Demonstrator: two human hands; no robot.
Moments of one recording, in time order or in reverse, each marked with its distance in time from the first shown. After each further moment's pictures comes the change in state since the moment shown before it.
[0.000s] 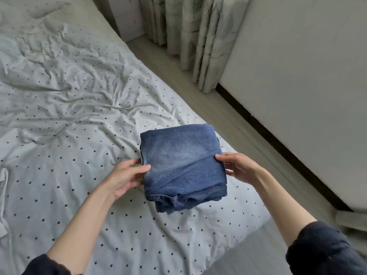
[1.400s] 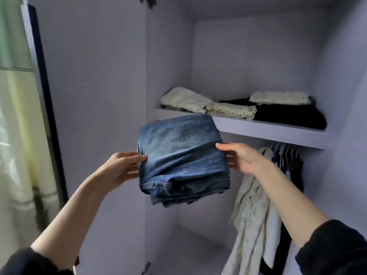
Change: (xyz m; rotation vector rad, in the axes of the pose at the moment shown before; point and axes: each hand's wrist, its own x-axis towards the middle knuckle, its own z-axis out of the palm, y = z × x) left_hand -0.709 -0.259 0.524 0.818 -1.931 0.338; right_hand -0.944 0.484 0.106 0.870 1.869 -0.627
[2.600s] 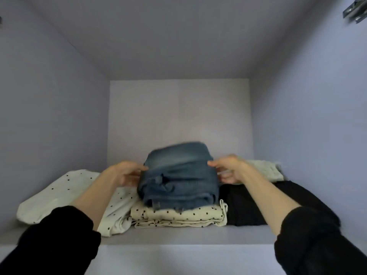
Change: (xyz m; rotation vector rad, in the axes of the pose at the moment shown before) left_hand 0.482 0.158 0.254 0.319 -0.316 0.075; right_hand 0.291 -0.172 -0.243 -0.186 0.686 -0.075
